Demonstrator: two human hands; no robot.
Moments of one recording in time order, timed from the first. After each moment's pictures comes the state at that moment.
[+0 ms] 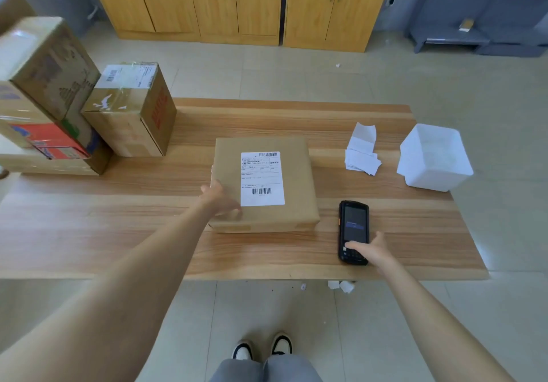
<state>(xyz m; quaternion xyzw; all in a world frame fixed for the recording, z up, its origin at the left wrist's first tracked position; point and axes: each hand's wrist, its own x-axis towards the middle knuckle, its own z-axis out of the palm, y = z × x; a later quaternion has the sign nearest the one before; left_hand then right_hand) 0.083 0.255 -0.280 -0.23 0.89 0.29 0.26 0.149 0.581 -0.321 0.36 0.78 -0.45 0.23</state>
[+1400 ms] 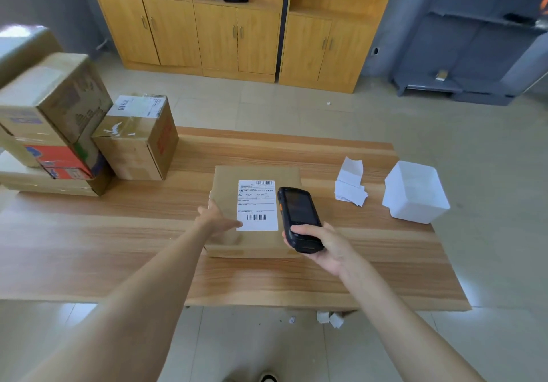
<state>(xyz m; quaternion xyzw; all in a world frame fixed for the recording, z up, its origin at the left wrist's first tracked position) 0.085 0.253 -0.271 -0.24 0.88 0.33 0.23 0.141 0.492 -0.219 0.19 0.51 -0.80 0.26</state>
